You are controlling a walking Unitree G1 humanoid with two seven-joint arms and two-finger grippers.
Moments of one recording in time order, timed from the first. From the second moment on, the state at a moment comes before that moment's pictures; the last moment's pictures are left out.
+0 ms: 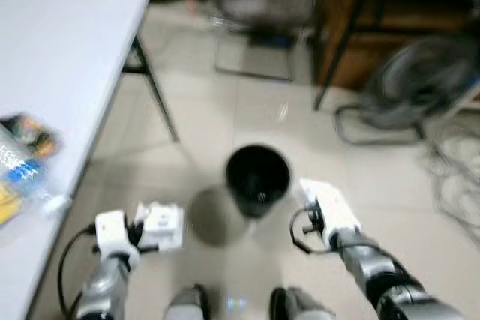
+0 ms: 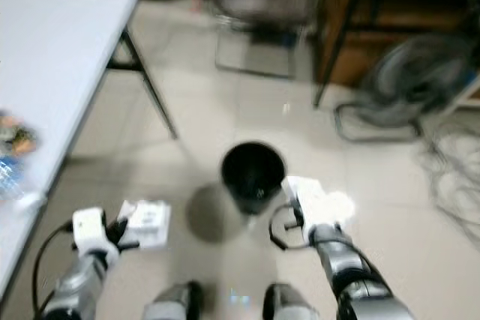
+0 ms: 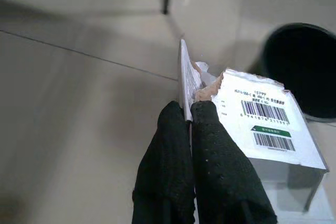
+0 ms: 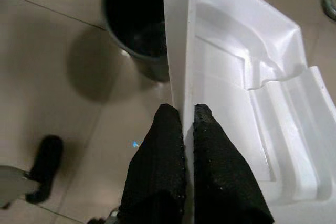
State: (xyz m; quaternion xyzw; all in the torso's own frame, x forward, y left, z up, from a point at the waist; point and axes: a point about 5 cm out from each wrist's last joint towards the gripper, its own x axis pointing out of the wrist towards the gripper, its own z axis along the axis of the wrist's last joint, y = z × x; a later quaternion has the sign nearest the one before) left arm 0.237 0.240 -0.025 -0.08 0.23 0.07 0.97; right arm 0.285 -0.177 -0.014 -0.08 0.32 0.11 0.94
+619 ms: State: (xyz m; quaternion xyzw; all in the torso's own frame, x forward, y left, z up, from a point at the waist) left arm 0.236 0.227 -0.029 -0.08 0.23 0.03 0.97; right arm 0.278 -0.185 -0.019 -0.08 0.33 0.10 0.94
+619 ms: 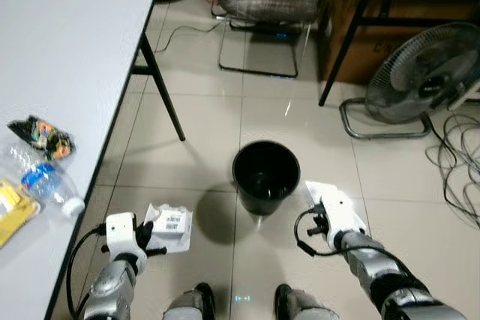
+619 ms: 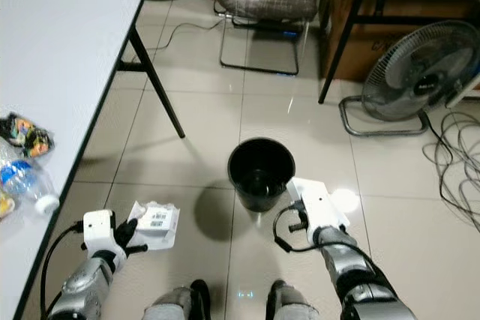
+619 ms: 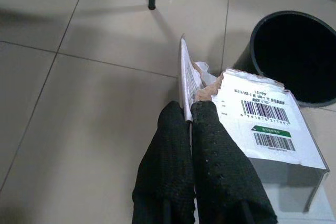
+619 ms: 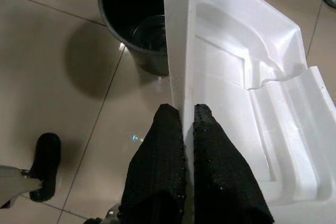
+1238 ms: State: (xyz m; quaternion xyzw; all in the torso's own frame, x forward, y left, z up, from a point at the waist) left arm 0.232 0.227 -0.031 -0.06 0.24 0.02 0.97; right arm 0.276 -0.186 -0.020 -0.08 0.33 0.09 0.94
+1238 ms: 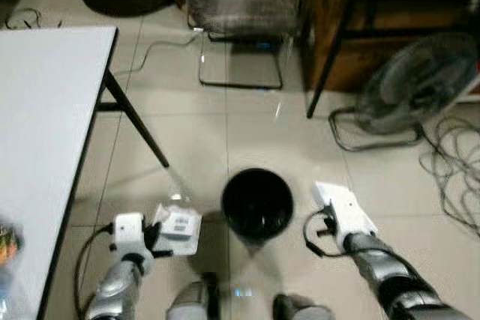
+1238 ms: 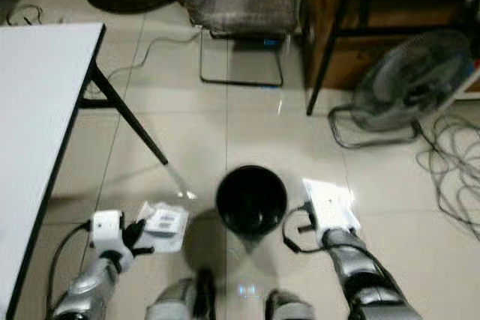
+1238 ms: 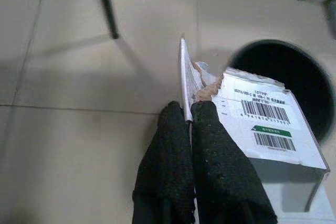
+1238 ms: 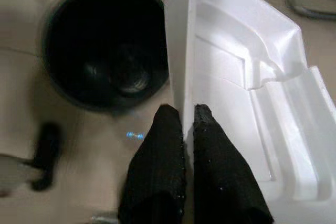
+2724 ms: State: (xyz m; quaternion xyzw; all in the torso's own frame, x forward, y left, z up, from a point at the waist) left arm 0.234 0.224 -0.028 -0.07 0.23 0.01 0.97; right arm 0.273 -0.186 -0.024 -0.08 0.34 0.09 0.93
